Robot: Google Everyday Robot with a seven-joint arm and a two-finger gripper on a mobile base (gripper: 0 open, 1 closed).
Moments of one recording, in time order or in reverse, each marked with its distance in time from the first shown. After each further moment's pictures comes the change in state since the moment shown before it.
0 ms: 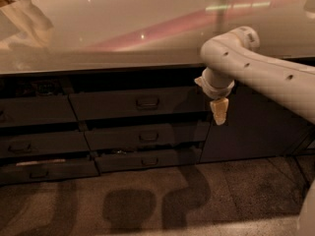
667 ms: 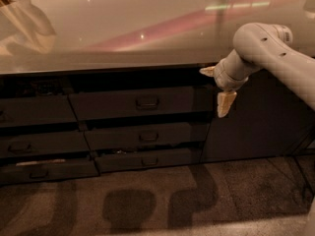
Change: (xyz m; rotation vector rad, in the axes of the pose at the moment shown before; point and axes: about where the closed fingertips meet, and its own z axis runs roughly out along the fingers) arm 0.019 -0.020 -0.008 0.104 -0.252 0.025
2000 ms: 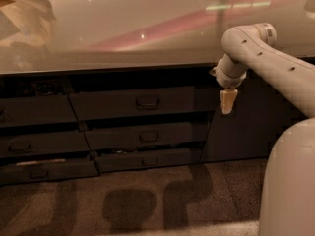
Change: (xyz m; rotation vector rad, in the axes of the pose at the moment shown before) arm 0.057 -0.011 0.031 -0.072 0.190 0.135
